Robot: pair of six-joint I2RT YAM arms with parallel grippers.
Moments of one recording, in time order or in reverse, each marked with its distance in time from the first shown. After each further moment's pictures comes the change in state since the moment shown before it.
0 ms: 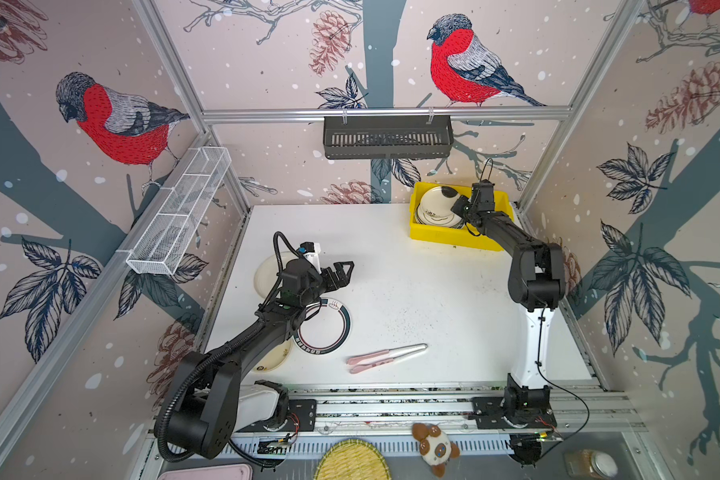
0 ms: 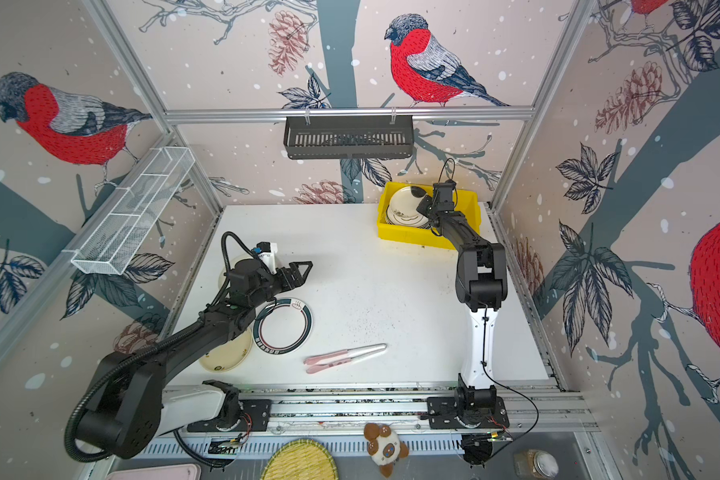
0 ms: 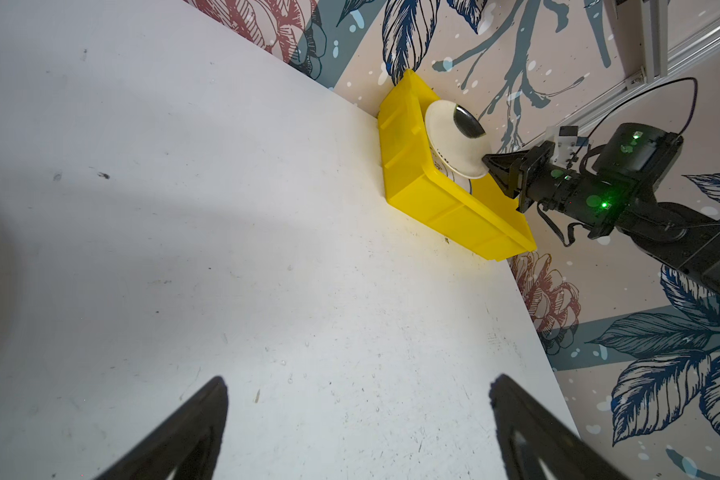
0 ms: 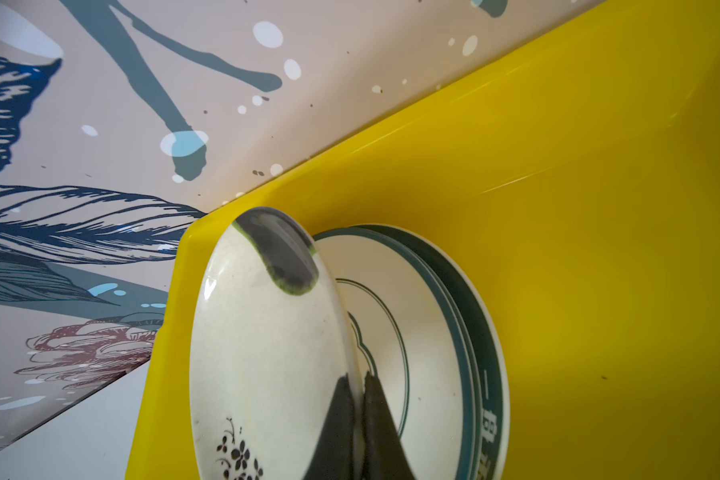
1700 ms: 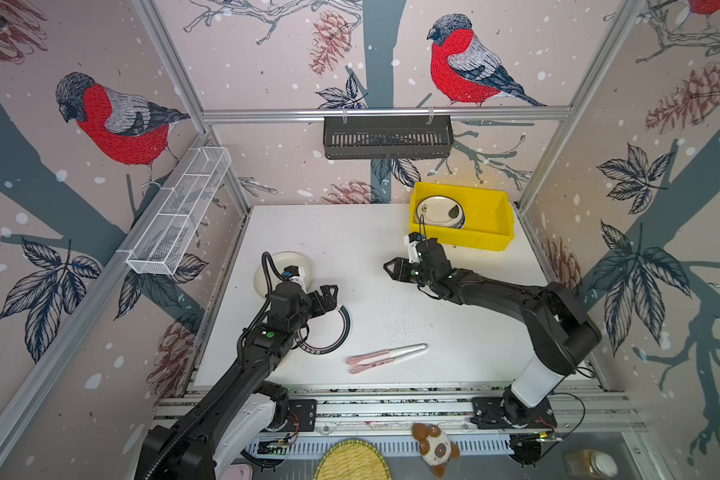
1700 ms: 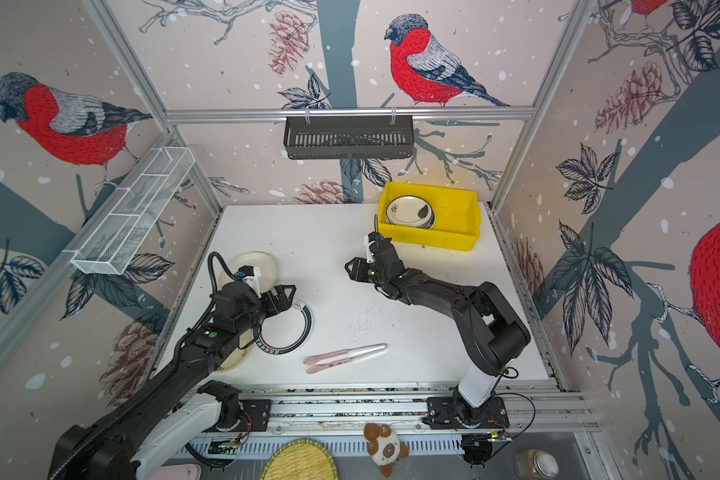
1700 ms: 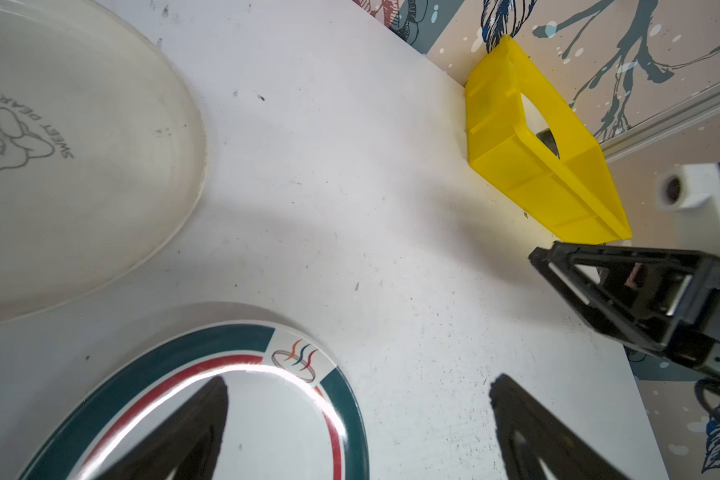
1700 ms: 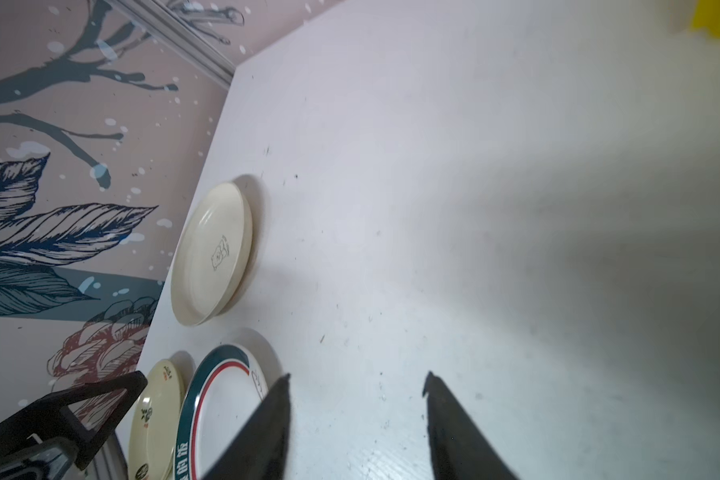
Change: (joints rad) left arm 0.000 -0.389 -0.155 -0.399 -0.192 0.006; right arm 0.575 -0.510 -0.812 0.254 -0.198 0.068
